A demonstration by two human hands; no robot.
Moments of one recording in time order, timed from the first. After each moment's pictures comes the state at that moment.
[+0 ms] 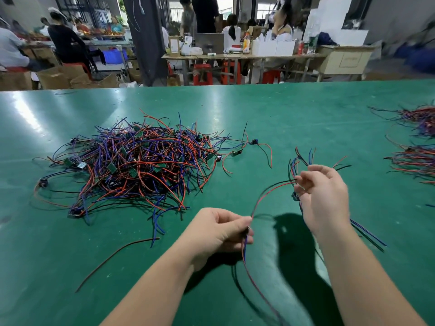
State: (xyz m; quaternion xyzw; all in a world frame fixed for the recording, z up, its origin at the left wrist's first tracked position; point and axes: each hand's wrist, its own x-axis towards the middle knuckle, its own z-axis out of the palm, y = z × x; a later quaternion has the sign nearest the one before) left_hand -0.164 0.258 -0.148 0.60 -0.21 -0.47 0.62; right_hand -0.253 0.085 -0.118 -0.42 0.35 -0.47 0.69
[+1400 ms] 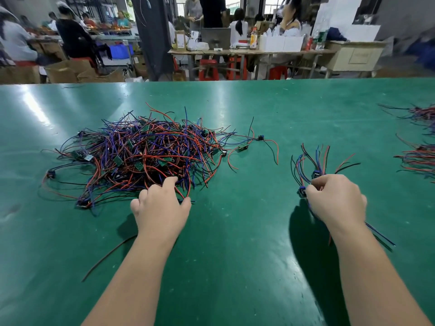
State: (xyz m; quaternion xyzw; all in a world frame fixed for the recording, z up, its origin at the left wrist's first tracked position) left_hand -0.099 0.292 -0.159 0.97 -0.17 0.08 0.17; right_hand -0.270 0.068 -0.131 -0.82 0.52 -0.21 0.13
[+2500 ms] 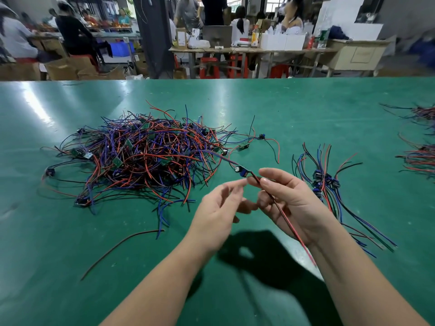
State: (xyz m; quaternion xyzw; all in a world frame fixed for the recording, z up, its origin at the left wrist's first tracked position) left_hand -0.172 0.256 -0.138 0.63 -0.30 -0.25 0.67; right_hand -0.245 0.128 -0.121 -0.44 0.12 -0.17 0.87
